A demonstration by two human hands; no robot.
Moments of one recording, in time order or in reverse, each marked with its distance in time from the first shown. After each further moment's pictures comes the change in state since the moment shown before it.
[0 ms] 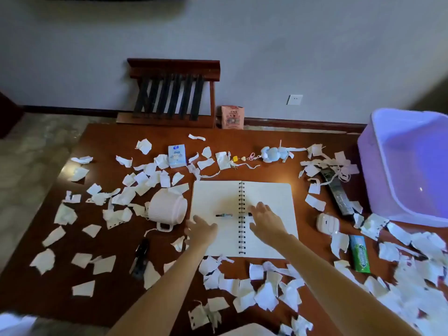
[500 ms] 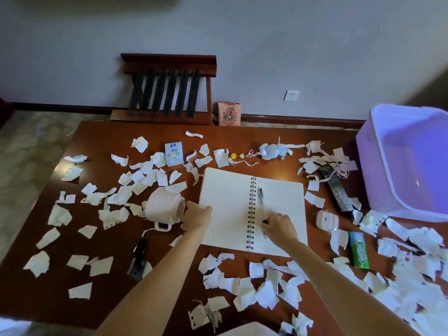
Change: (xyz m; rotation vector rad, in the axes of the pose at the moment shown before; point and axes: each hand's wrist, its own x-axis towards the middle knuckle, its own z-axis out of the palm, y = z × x) left_hand 0.015 0.016 -0.020 -0.256 0.121 0.009; right_hand -0.008 0.029 0.016 0.226 0.025 0.300
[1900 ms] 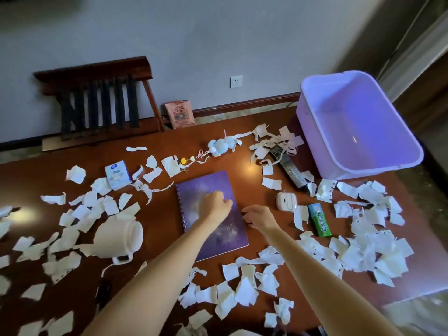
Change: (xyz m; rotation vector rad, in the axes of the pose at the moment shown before) left_hand -0.023 0.072 0.097 0.619 -0.190 0.672; right_hand 0.002 0.036 -0.015 0.835 0.036 0.319
